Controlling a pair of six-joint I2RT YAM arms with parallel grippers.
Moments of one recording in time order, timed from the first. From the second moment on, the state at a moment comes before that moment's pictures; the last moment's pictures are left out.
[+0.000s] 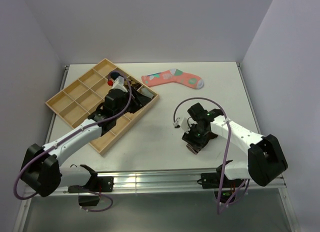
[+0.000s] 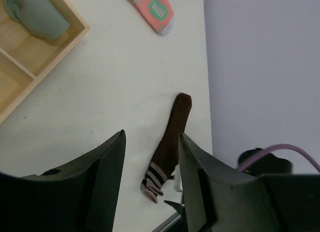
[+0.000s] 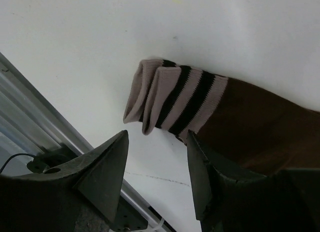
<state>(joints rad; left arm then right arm) -0.60 1.28 0.85 0.07 0.02 -1.01 0.50 1.29 0.79 -0.90 -0.20 -0.57</state>
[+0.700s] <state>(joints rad) -0.54 1.12 0.85 0.03 -0.02 -1.00 0.66 1.46 0.79 -0.87 -0.12 -0.51</state>
